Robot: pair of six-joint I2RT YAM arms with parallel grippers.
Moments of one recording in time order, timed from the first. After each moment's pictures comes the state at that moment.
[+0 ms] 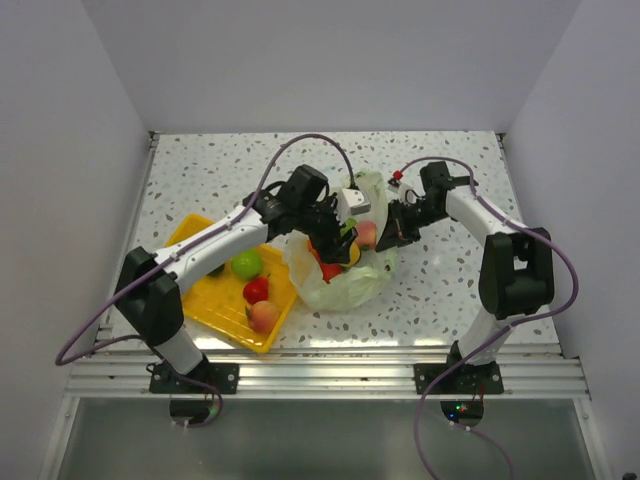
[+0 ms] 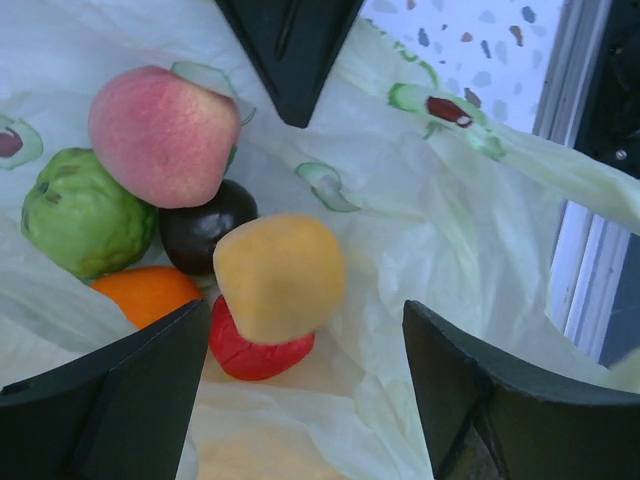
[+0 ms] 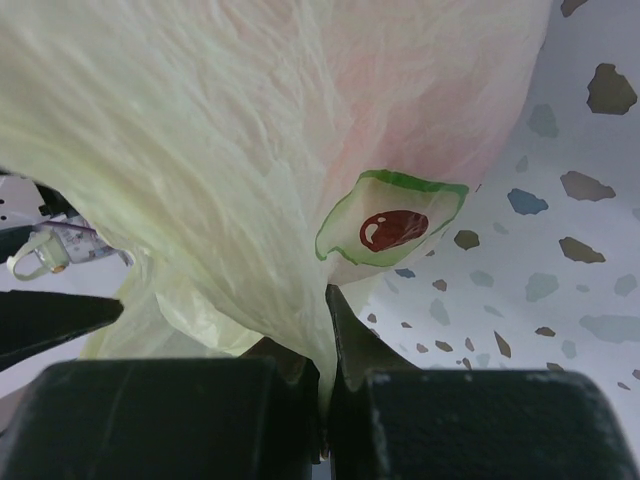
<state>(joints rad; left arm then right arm) -0.74 1.63 1.40 -0.57 0.52 0.25 0.16 1.75 1.28 -0.88 -0.80 0.06</state>
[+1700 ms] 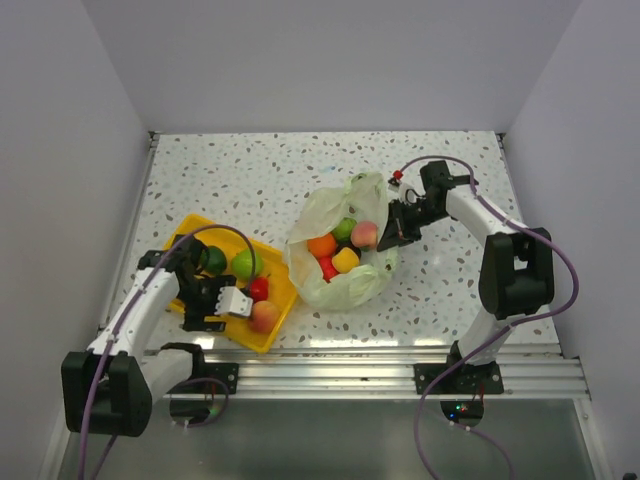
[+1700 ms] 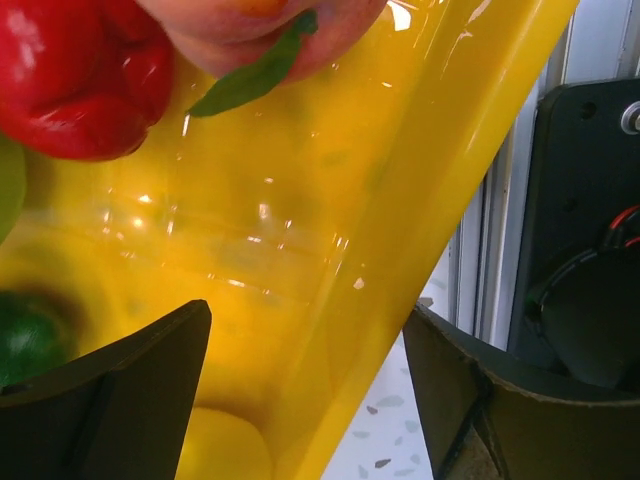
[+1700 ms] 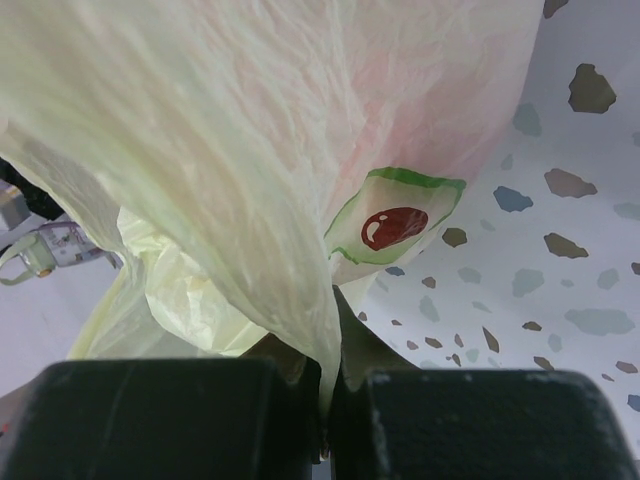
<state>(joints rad) -0.04 1.05 0.70 -1.21 0.38 1.60 0.16 1.75 1.28 -0.90 -0.78 0.04</state>
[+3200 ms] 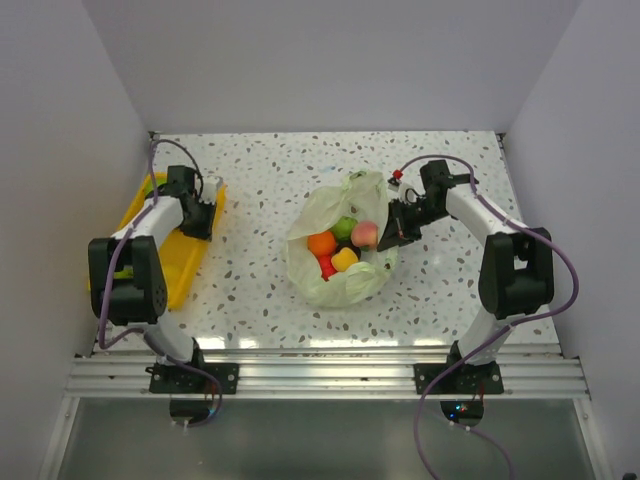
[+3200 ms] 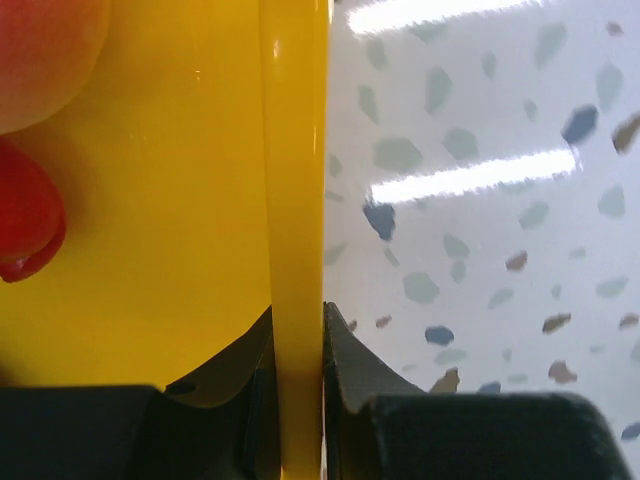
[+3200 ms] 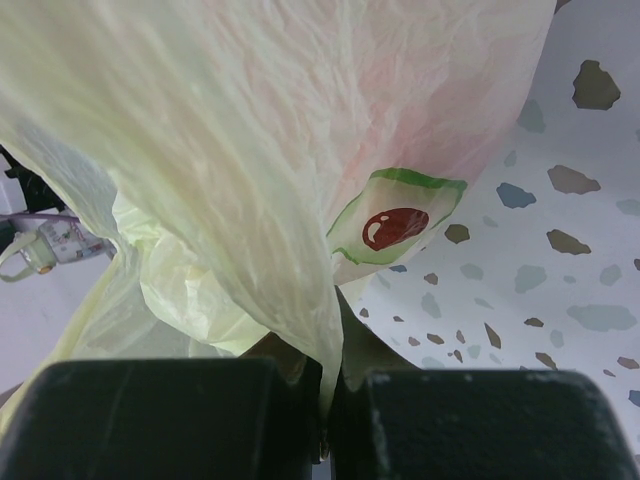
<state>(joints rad) 0.07 1.66 1.11 -0.59 0.13 0.28 0.16 1.75 1.30 -0.92 -0.78 0.04</state>
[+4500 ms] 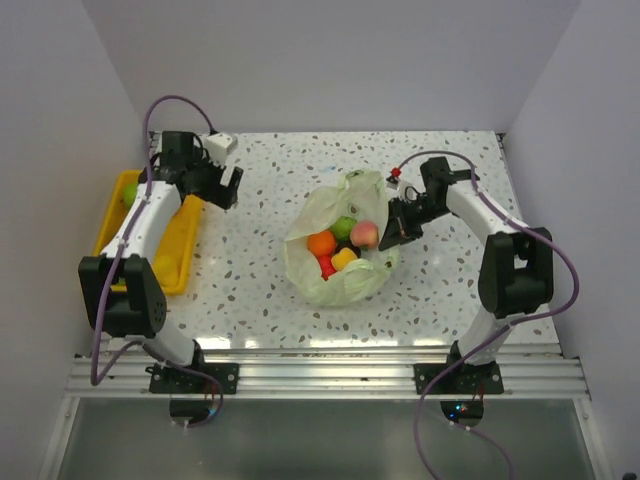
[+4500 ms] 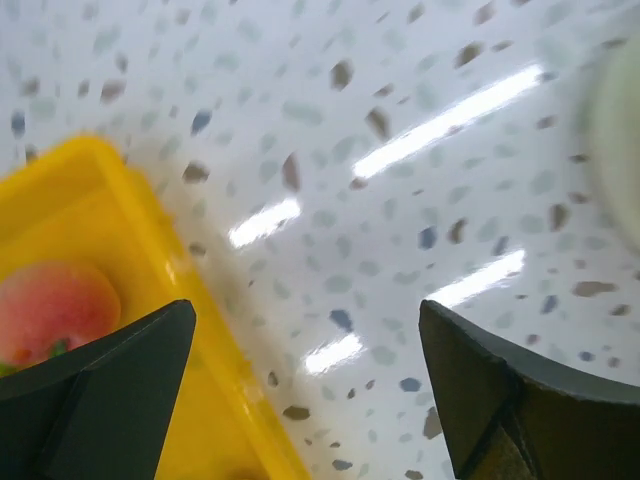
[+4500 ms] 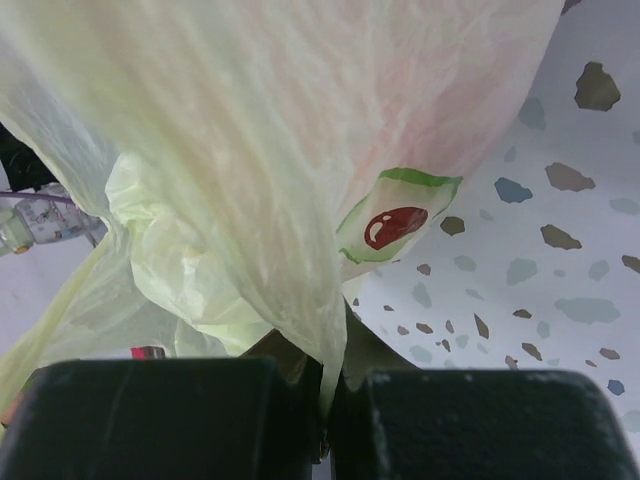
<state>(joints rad) 0.03 1.67 1.35 -0.59 0.19 0.36 0.16 1.75 1.32 -0.97 -0.77 -0.04</state>
